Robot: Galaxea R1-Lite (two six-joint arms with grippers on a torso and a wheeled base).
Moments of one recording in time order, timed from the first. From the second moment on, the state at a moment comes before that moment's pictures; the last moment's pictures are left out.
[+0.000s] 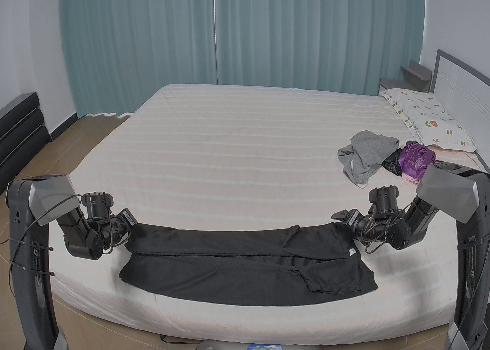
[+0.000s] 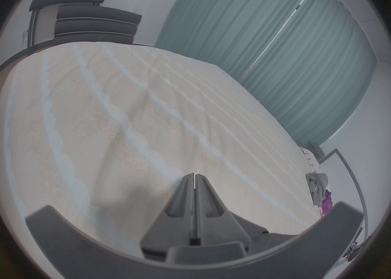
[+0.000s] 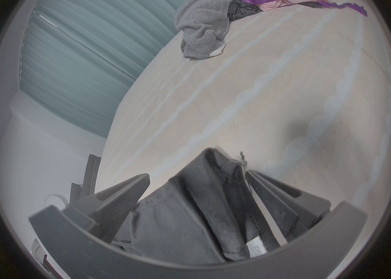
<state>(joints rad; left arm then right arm) 0.08 2.49 -0.91 -1.01 -0.07 -0.63 0.15 2.46 -0.98 -0.77 0.13 0.81</state>
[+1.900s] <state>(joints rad) 0.08 2.51 -0.95 -1.01 -0.06 -0.65 0.12 2.56 -1.13 -0.77 0.00 0.78</state>
